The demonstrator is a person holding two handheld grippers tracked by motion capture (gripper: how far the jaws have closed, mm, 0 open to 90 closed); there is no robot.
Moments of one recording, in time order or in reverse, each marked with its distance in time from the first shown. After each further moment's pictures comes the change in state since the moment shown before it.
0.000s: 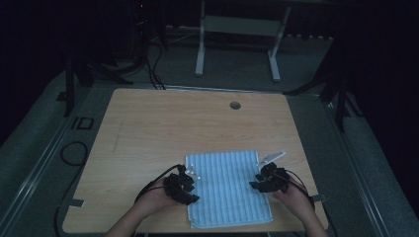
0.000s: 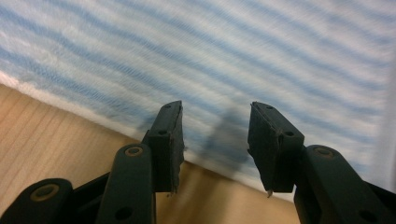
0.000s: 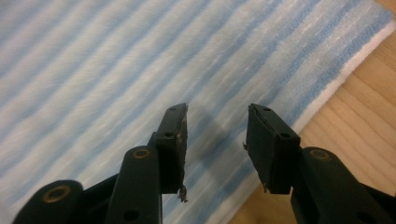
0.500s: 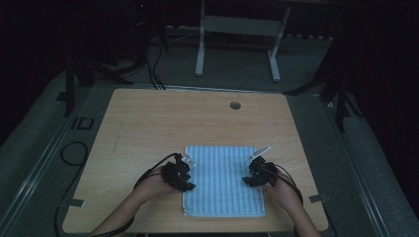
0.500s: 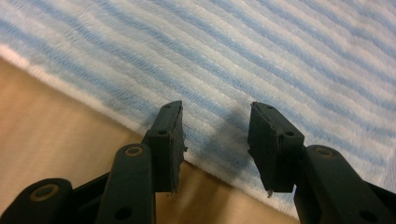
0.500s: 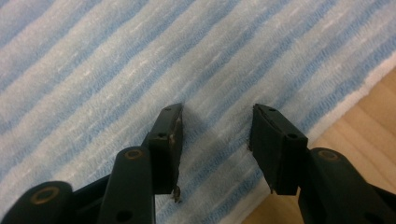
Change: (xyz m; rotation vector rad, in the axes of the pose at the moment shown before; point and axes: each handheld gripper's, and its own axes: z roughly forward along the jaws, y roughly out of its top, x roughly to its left) left arm 0.042 0.008 -0.003 -0.006 0.014 -0.027; right arm 0.000 0.026 0.028 0.062 -0.062 0.000
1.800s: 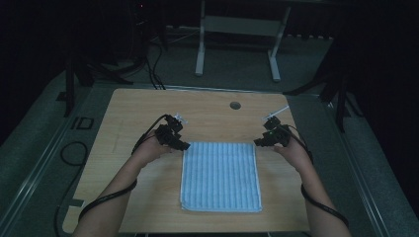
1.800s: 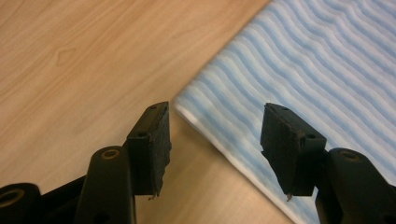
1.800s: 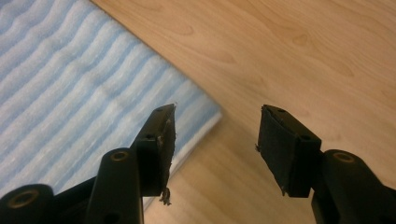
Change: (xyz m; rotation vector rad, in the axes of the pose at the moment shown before) left arm 0.086 0.054 -0.044 -0.077 0.176 -0.157; right arm -0.102 0.063 -0.041 -0.084 -0.028 0.097
